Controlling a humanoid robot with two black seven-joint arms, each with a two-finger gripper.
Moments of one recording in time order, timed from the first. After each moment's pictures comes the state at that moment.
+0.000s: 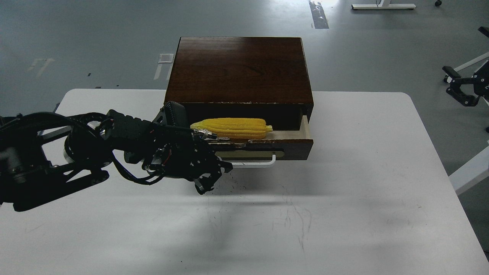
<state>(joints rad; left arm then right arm) -1.01 0.67 -0.28 -1.66 2.12 -0.49 -0.37 0.90 -0.98 0.17 0.93 0.29 0.48 0.39</state>
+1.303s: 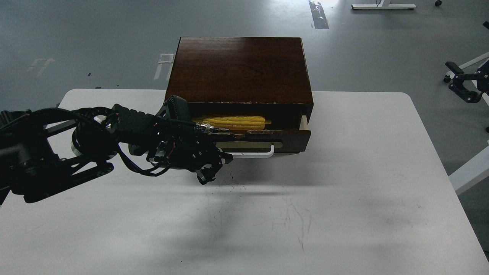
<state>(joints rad) -1.03 0.63 -0.27 -1.55 2.18 -0.49 -0.33 0.90 -0.99 0.19 0.93 0.29 0.48 0.39</state>
